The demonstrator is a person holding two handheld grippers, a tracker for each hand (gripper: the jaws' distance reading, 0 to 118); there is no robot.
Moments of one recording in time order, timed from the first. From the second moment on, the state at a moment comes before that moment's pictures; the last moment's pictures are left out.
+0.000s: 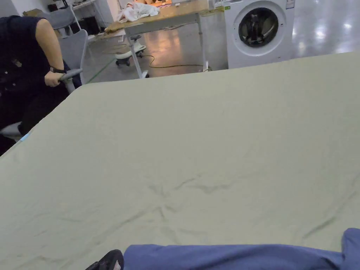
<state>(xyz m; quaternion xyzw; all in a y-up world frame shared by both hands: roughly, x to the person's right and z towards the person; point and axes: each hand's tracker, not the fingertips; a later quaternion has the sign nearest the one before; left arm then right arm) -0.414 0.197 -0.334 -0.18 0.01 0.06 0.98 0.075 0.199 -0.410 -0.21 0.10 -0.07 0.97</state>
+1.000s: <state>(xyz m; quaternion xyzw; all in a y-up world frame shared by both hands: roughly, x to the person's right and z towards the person) -0.496 0.062 -0.437 -0.30 -0.08 0.54 0.79 0.106 0.179 -0.371 -0.24 0.09 -0.08 0.96</state>
